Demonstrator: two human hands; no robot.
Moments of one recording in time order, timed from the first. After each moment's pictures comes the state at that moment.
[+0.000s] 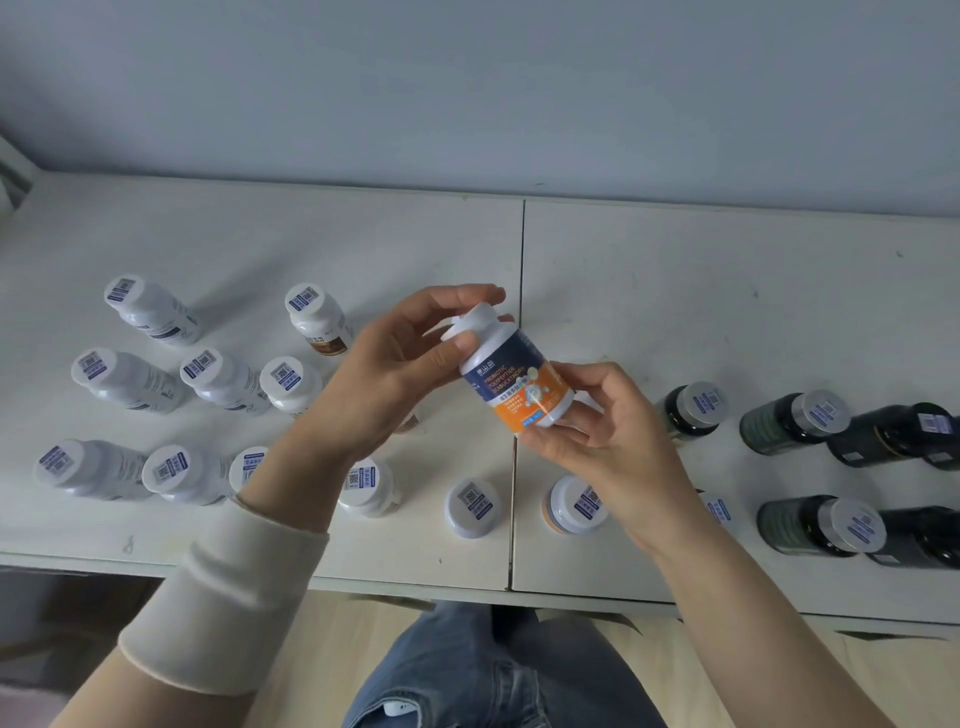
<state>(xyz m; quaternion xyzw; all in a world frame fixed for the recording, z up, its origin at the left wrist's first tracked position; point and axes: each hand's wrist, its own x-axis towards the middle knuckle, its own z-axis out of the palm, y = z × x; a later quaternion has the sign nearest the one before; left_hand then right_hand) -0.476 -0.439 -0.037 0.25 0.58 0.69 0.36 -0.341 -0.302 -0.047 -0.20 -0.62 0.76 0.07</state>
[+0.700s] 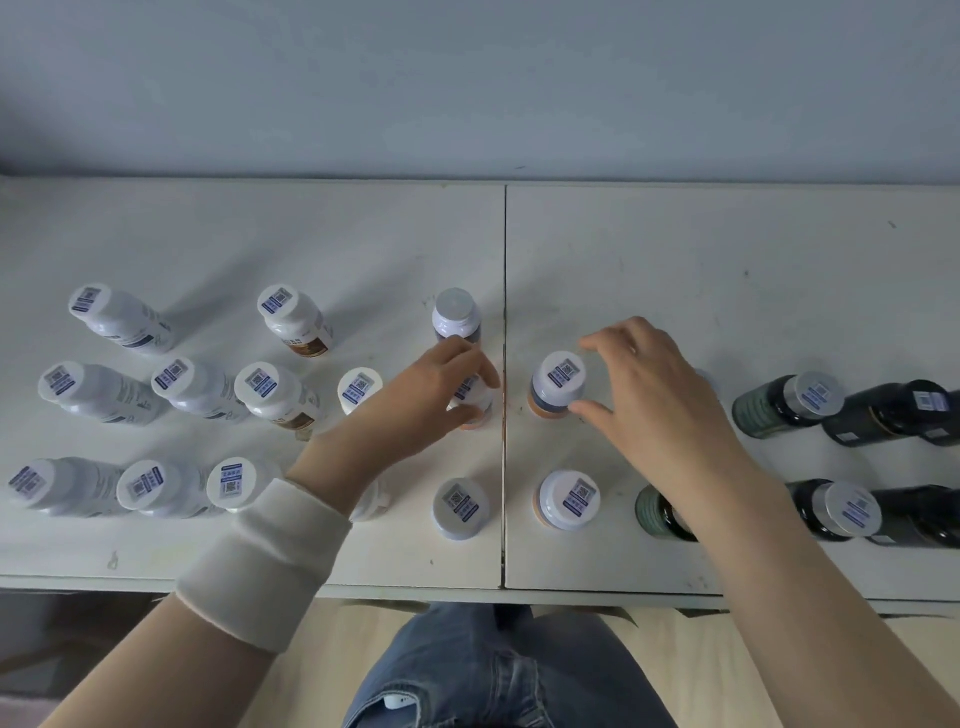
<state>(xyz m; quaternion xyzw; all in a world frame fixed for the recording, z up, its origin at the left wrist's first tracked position) -0.485 -0.417 -0.100 0.46 0.81 0.27 0.22 -0.351 -0.260 -0.038 -0.22 -0.97 0.13 -0.03</state>
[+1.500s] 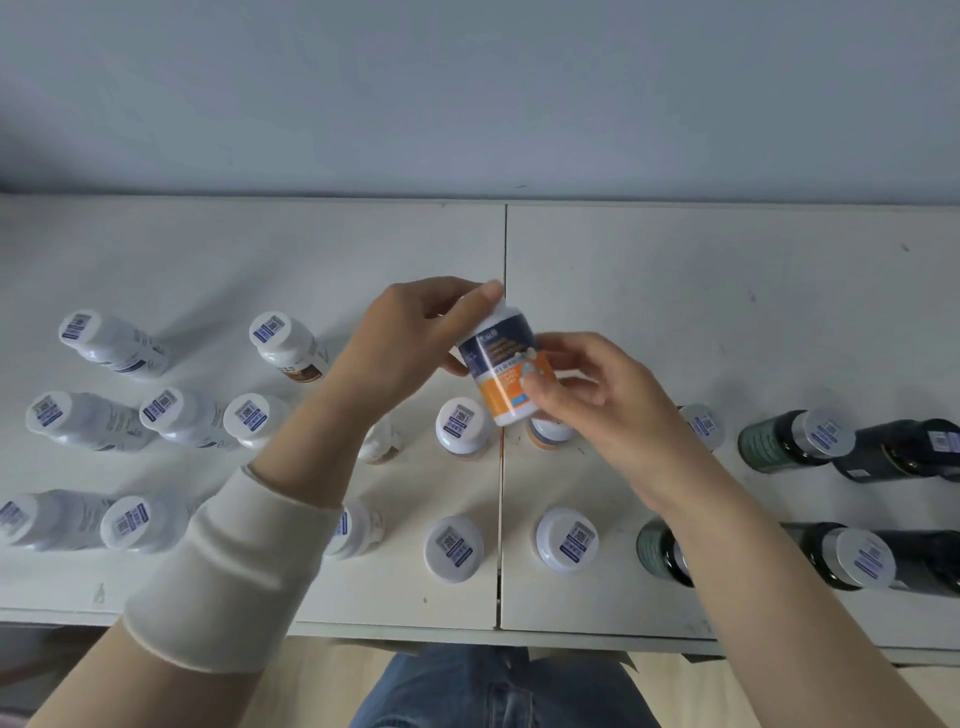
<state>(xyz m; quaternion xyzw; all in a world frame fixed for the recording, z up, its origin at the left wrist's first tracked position) -0.509 -0.379 -0.026 0.24 0.80 0.49 0.26 -0.377 -0.260 -0.038 -0.24 -0.67 0.70 0.02</state>
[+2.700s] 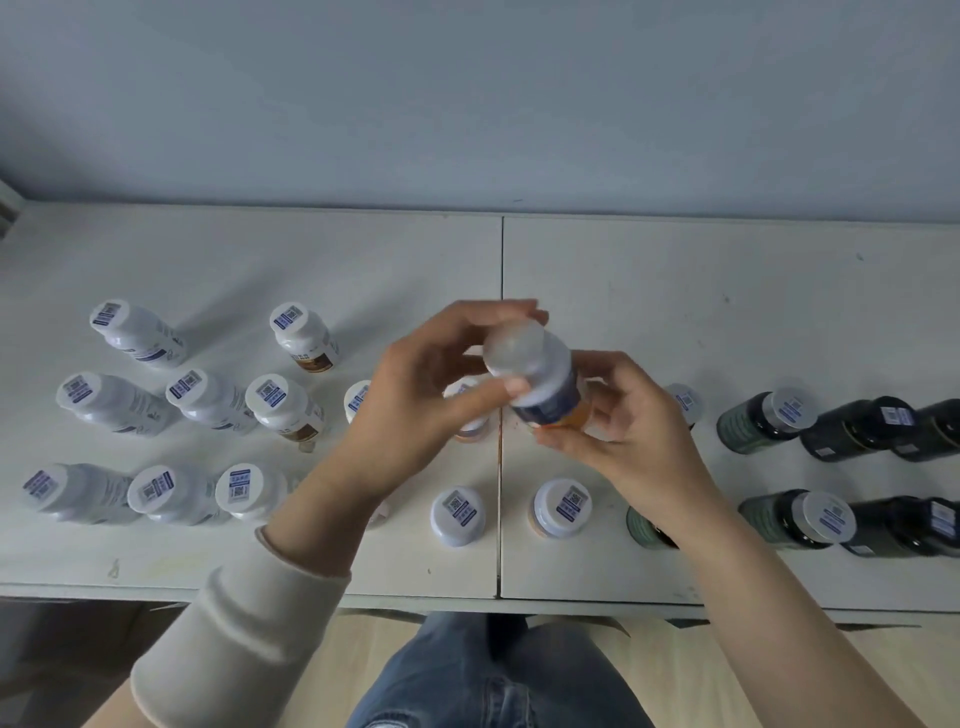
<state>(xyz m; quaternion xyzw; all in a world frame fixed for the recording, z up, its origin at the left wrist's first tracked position) -0.448 -0.419 -0.020 0.39 0.61 0.65 0.25 -0.331 -0.278 -0.046 -0.14 -0.70 0.69 0.13</state>
